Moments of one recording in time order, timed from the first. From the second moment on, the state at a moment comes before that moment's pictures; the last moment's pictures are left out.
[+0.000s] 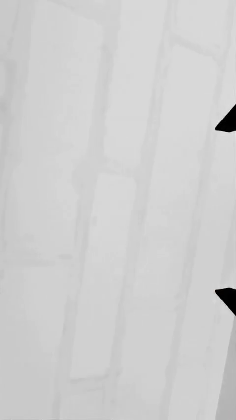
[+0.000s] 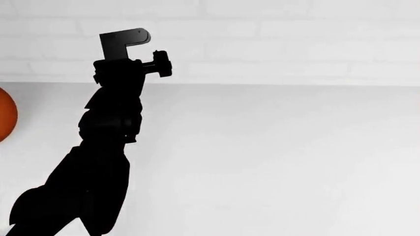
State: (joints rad) left arm -1.36 -0.01 -0.12 -1.31 -0.01 -0.03 -0.04; right arm 2.30 0.49 -0.81 -0.05 1.81 0.75 1.28
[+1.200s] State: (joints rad) left arm -1.36 -0.01 -0.09 -1.31 -0.01 -0.02 -0.03; right arm 2.18 0.30 -0.80 0.42 1.62 0.72 0.83
